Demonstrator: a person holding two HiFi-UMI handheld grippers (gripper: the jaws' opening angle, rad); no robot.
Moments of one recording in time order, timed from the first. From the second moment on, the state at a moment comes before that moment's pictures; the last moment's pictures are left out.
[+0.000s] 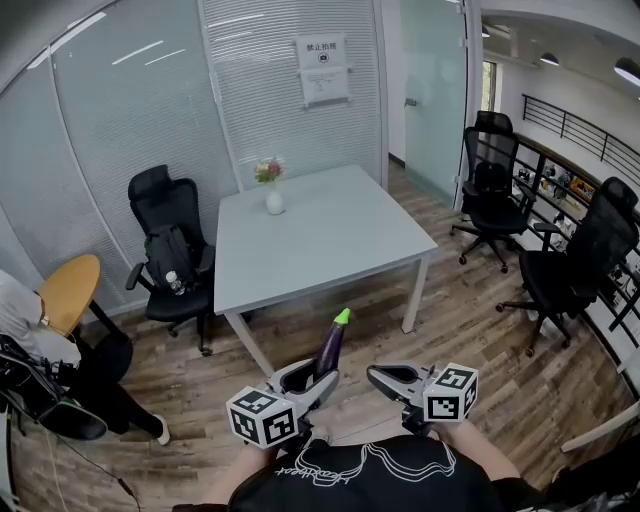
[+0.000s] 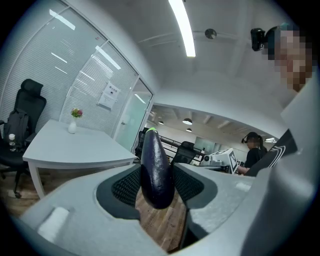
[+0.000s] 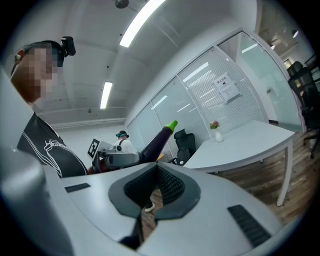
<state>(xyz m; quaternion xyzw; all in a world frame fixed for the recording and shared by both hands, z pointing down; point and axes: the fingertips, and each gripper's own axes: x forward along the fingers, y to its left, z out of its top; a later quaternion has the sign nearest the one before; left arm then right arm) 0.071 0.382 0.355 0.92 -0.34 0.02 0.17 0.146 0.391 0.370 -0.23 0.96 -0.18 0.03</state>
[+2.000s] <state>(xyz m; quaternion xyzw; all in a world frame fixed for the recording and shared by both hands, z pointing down) -0.134 -0.060 0.372 0.92 -0.34 0.03 0.21 -0.044 -0.051 0.386 -0.27 0.93 -0.24 0.04</state>
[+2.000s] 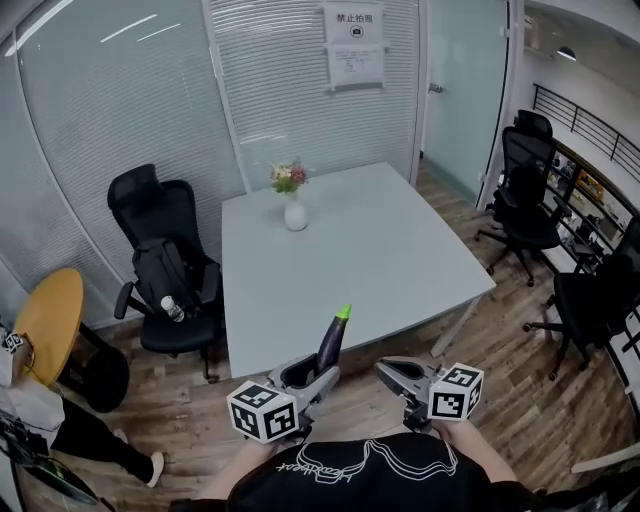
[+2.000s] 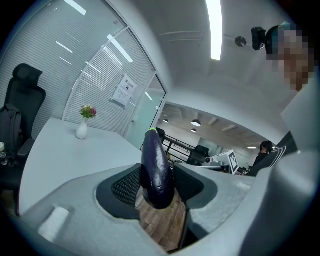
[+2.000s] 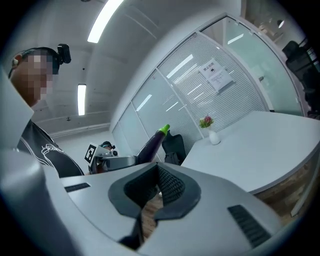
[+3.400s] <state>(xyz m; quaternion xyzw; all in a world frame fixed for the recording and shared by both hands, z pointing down) -0.126 -0.399 0.483 0.89 -0.37 0.10 0.26 -0.022 -0.384 0.480 -0.27 0.91 -0.32 0.03</state>
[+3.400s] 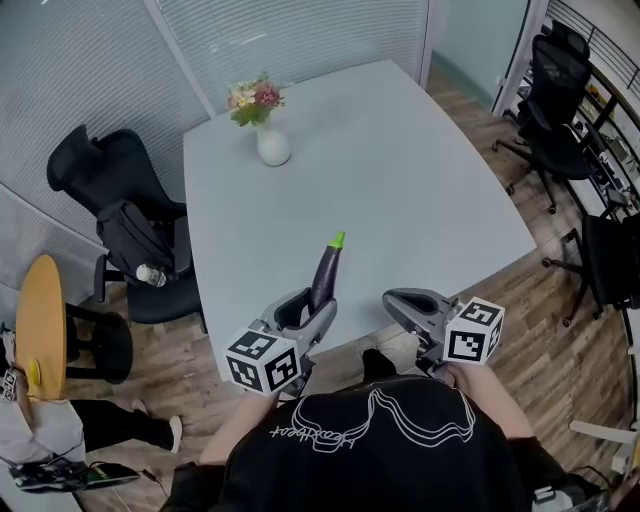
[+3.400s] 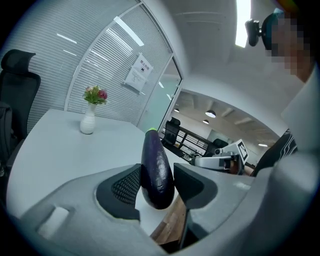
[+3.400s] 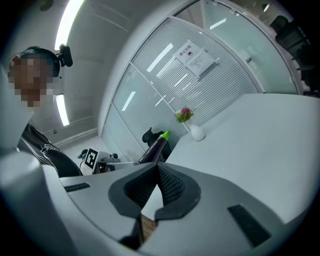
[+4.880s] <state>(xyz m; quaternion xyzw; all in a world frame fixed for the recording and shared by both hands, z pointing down) -0.139 -0.548 0.699 0.82 -0.39 0.24 0.34 -0.014 -0.523 0.597 -0.29 0.86 -0.42 -0.03</state>
